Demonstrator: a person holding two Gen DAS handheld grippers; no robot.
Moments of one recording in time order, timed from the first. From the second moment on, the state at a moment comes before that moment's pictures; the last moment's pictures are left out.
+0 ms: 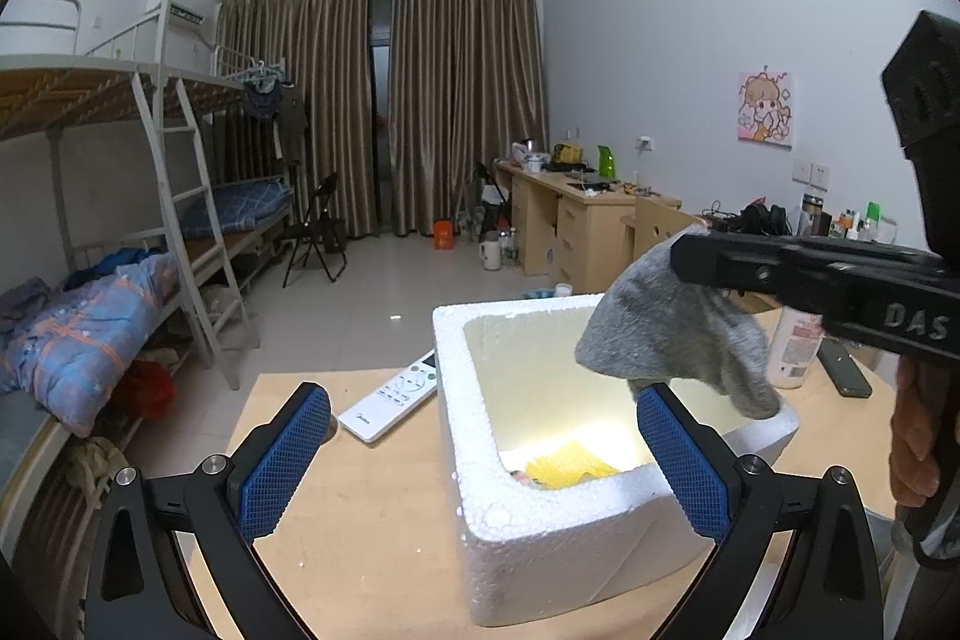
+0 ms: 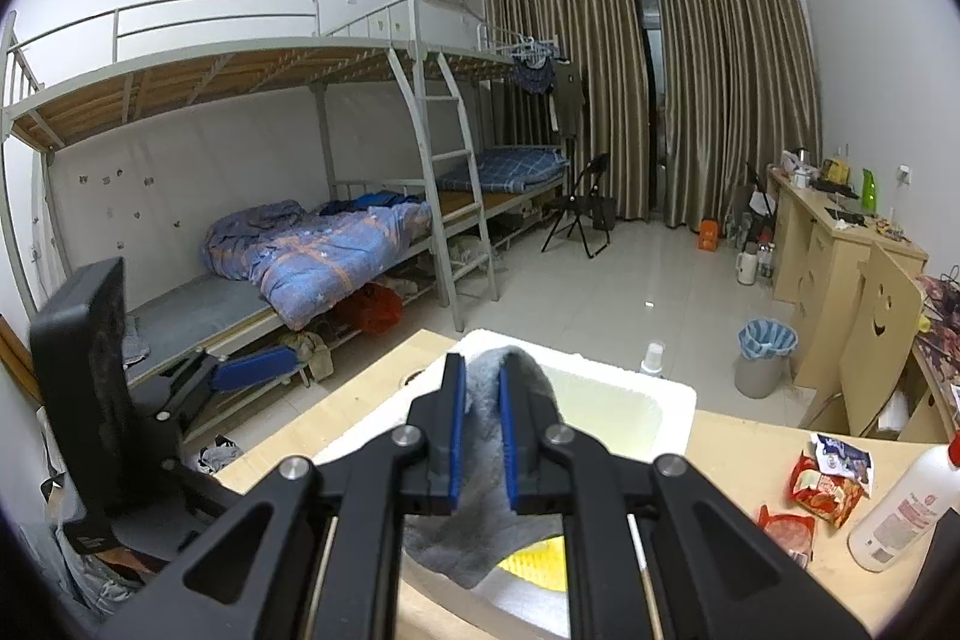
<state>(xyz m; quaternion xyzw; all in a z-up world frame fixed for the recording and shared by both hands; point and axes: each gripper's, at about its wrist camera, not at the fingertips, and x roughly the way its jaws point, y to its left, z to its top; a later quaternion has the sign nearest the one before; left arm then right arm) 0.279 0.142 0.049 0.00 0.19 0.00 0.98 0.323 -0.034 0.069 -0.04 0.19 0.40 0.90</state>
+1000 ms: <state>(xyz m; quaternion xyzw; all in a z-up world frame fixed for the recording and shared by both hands) 0.273 0.141 0.048 0.00 0.20 0.02 0.98 0.332 -0.032 0.059 -0.06 0.23 0.36 0.90</state>
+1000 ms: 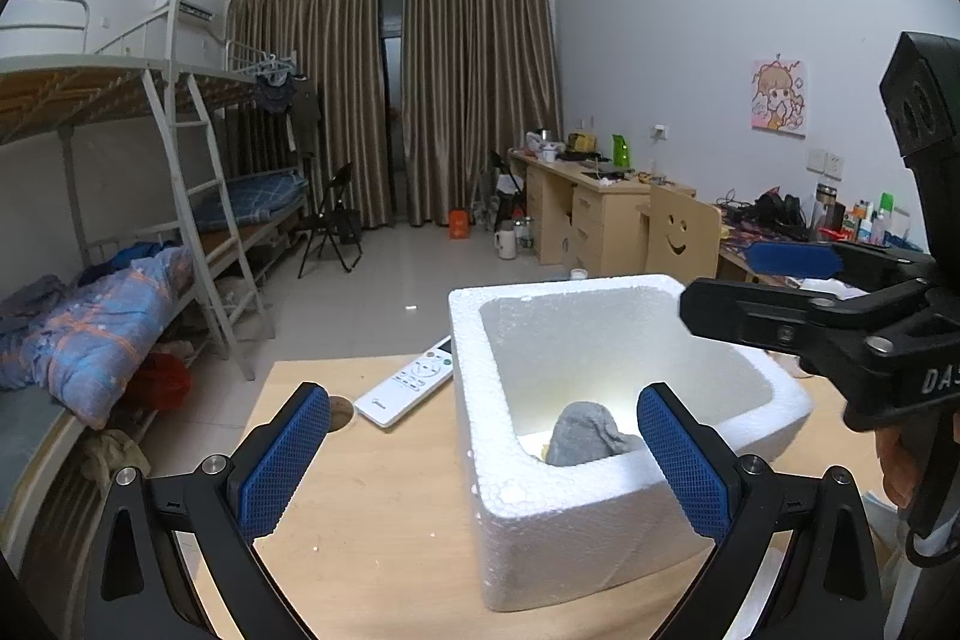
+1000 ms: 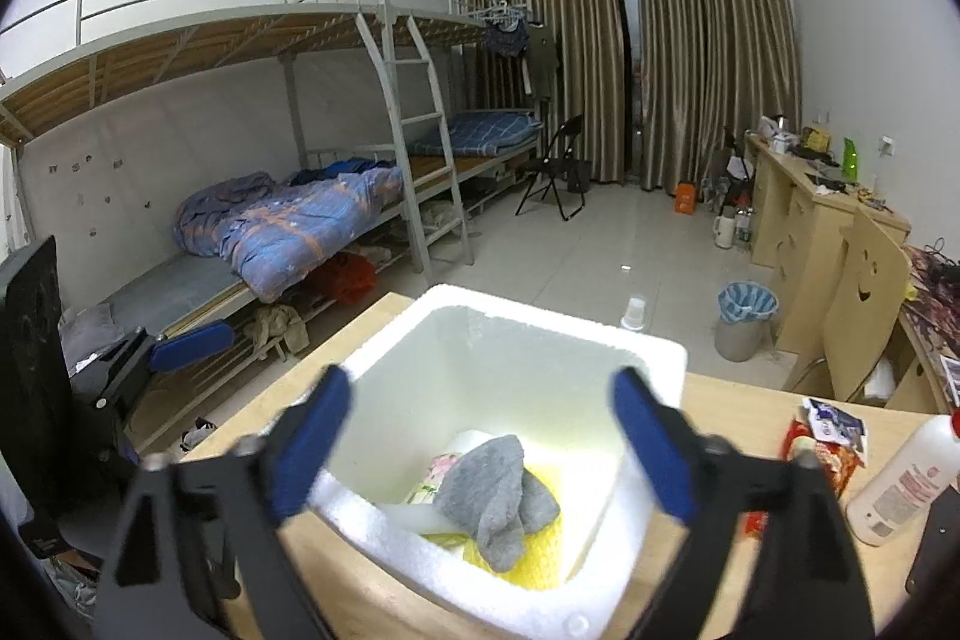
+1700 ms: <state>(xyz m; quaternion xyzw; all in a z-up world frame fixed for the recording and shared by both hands) 0.177 0.097 0.099 0.01 0.15 0.04 0.99 0.241 -0.082 0.100 -0.06 0.16 0.33 0.93</state>
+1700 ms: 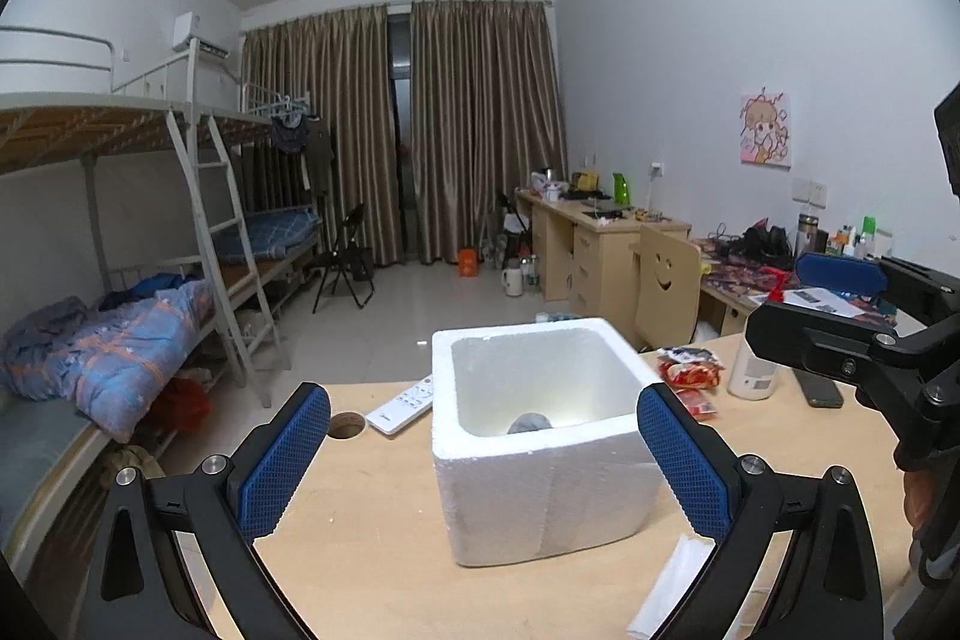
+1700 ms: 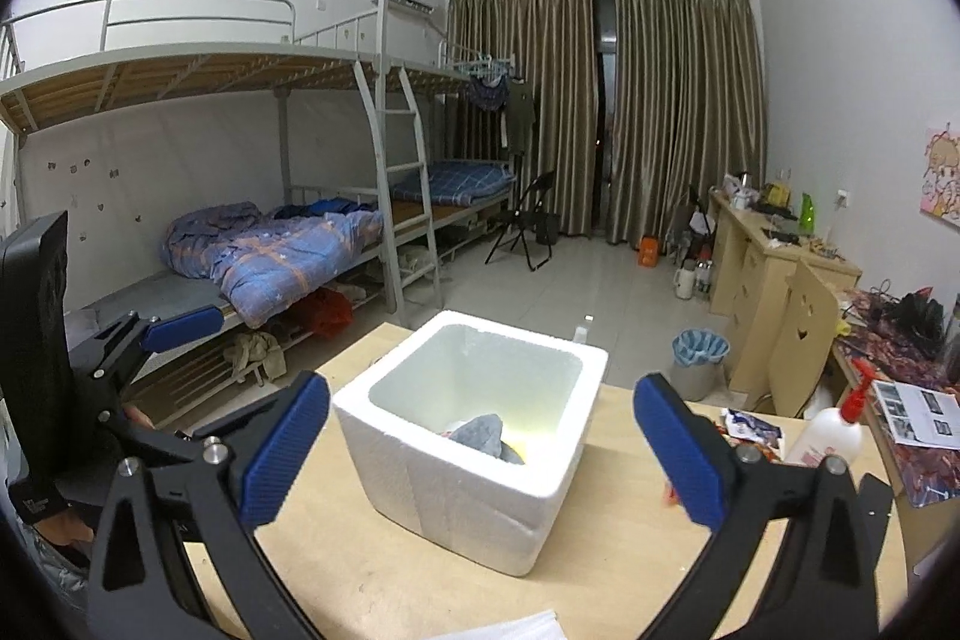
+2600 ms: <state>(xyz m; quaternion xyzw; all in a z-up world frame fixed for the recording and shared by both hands) -0.002 0.059 0.133 0.01 0.06 0.03 1.00 0.091 -0.137 0.108 -0.06 0.07 0.33 0.94</state>
